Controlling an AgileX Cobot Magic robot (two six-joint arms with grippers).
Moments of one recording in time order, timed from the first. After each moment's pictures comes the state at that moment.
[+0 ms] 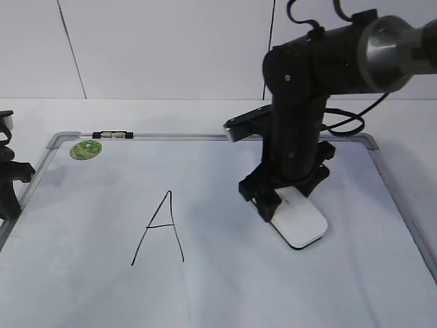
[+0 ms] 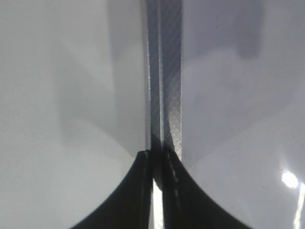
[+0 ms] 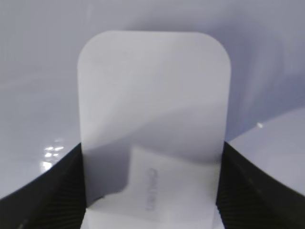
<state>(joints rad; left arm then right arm) 0.03 1.87 -1.10 -0.21 0.82 0.17 0.53 2.04 -1.49 -0.11 1.07 -0.01</state>
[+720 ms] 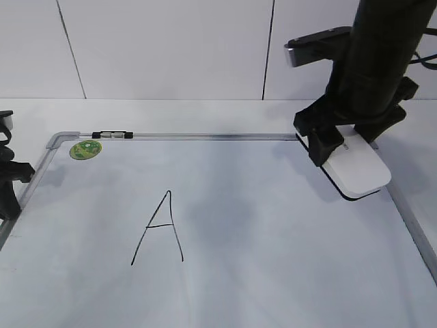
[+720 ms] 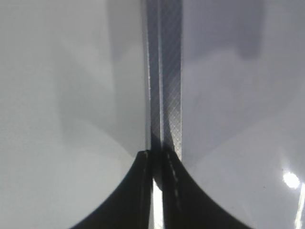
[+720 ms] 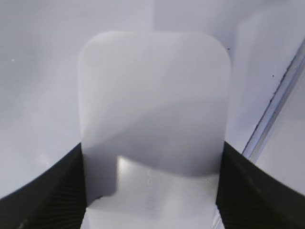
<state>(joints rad) 0.03 1.87 -1.10 -0.21 0.82 0.17 0.43 1.76 -1.49 -0.15 1.22 0.02</state>
